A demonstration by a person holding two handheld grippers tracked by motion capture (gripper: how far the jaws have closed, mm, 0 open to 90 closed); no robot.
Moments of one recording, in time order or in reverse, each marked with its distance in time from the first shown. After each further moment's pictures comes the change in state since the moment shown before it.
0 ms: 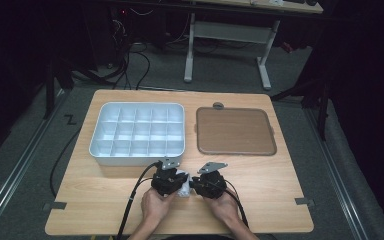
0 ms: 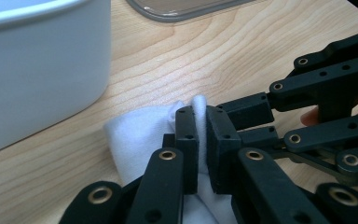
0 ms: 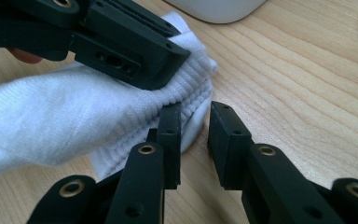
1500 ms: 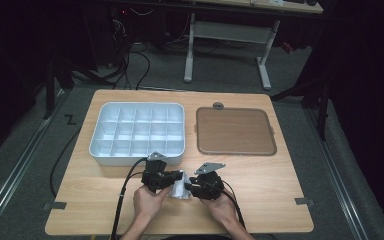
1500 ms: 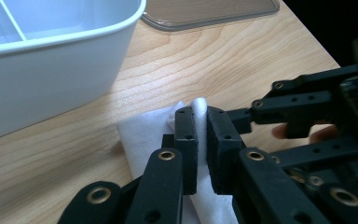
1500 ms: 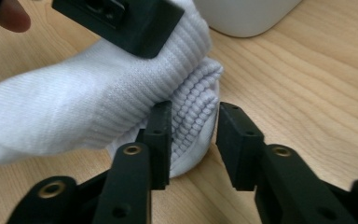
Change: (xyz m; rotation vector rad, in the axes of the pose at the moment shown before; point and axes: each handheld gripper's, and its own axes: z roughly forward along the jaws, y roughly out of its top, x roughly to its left) left arm 0.004 0.029 -0.024 0.032 -0.027 -0.164; right arm 0.014 0.009 -0.007 -0.003 0.016 -0.006
